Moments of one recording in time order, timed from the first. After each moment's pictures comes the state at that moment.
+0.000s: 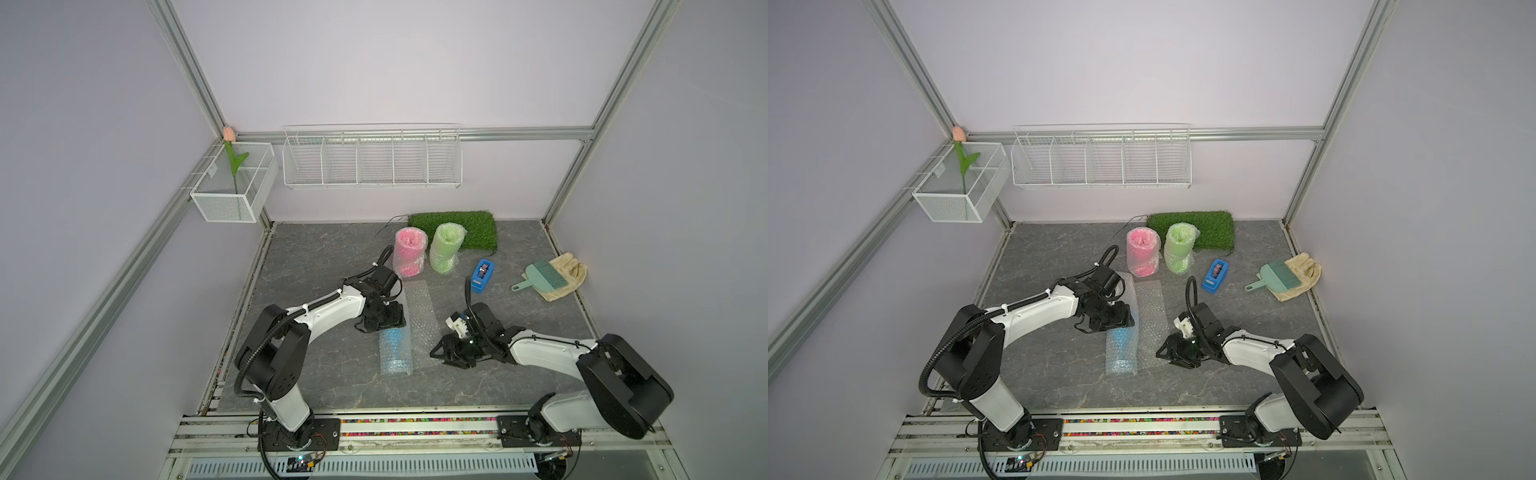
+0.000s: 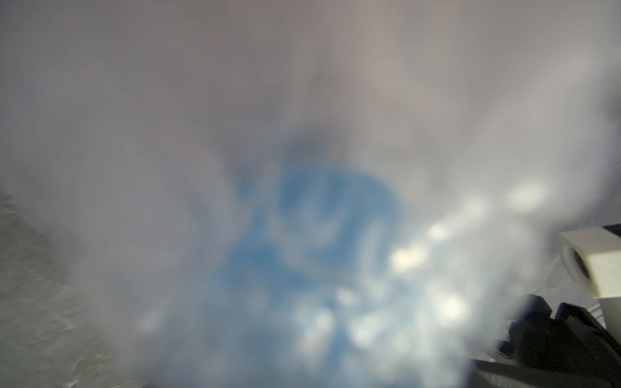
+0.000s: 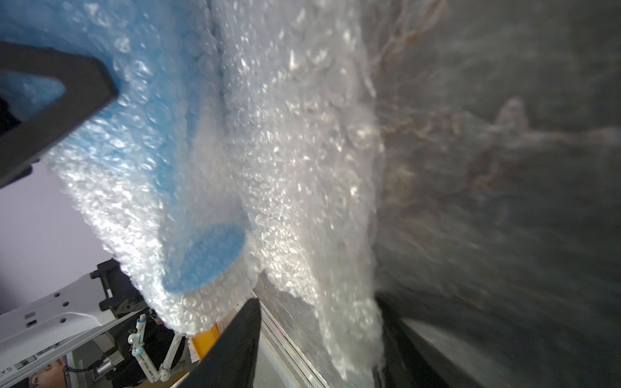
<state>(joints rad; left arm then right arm) -0.68 1.69 1.11 -0.67 0.22 -0.66 0.61 1.43 0.49 -0.04 -0.64 0.89</state>
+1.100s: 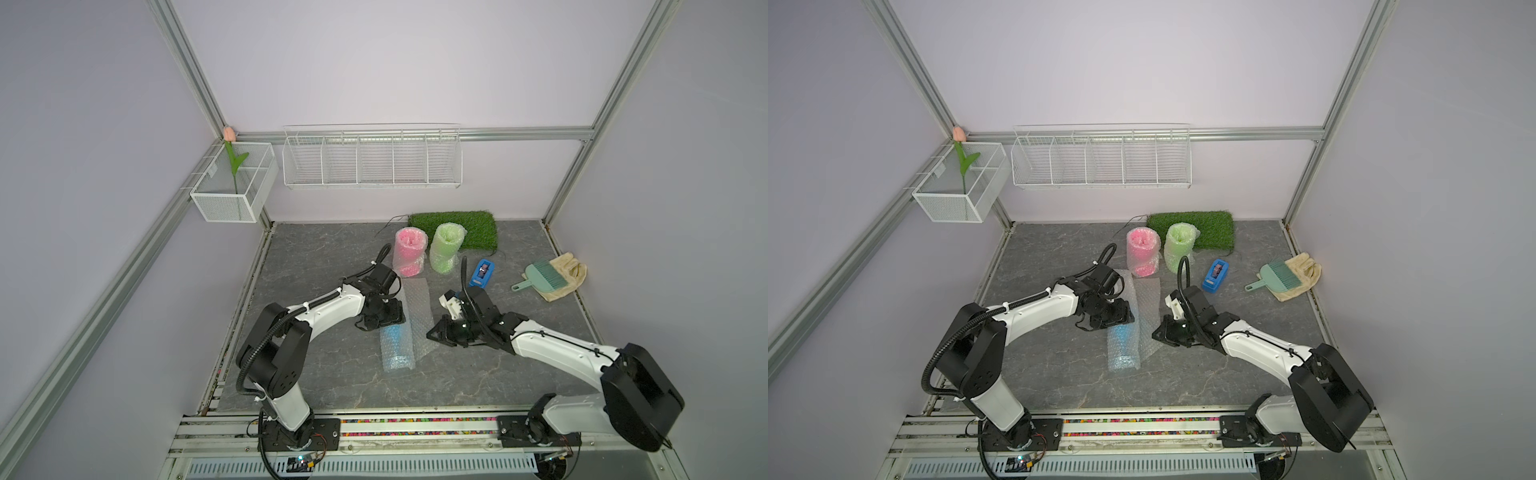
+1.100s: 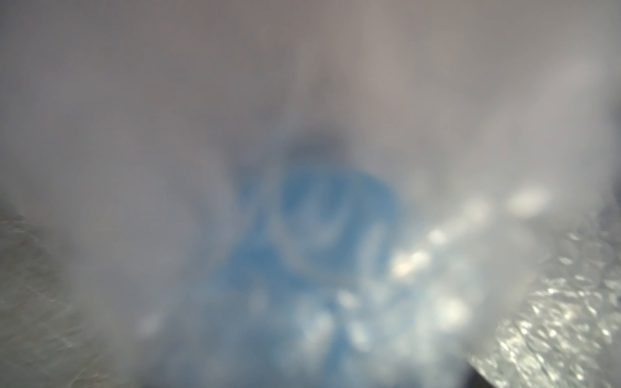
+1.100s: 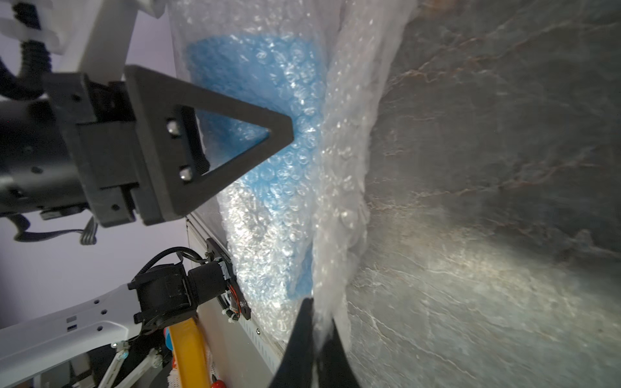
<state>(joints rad) -0.66 1.71 1.11 -0.62 0.22 -0.69 0.71 1.35 0.73 -0.23 -0.47 0.86</state>
